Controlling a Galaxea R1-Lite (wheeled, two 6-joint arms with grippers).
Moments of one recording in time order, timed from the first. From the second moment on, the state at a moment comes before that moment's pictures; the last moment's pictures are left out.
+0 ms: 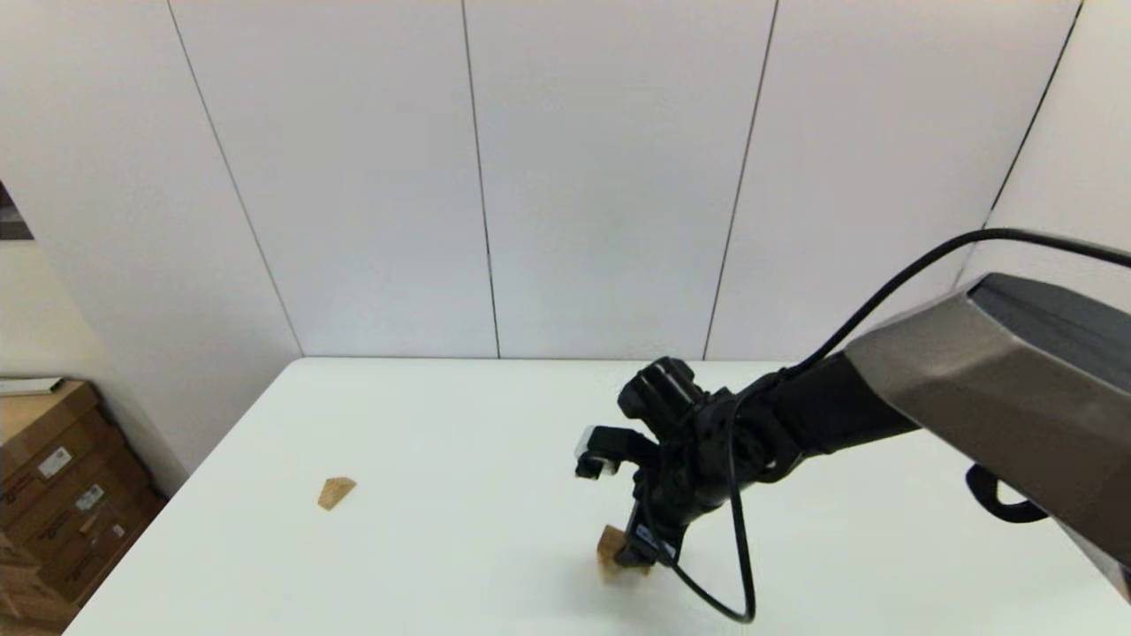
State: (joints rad) left arm 0.00 0.00 0.00 0.00 0.00 -0.01; right arm 0.61 2.19 -1.27 0.19 0.11 -0.48
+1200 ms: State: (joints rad) left arm 0.00 0.00 0.00 0.00 0.00 -0.01; right arm 0.18 0.63 -0.54 0.40 -0.12 -0.08
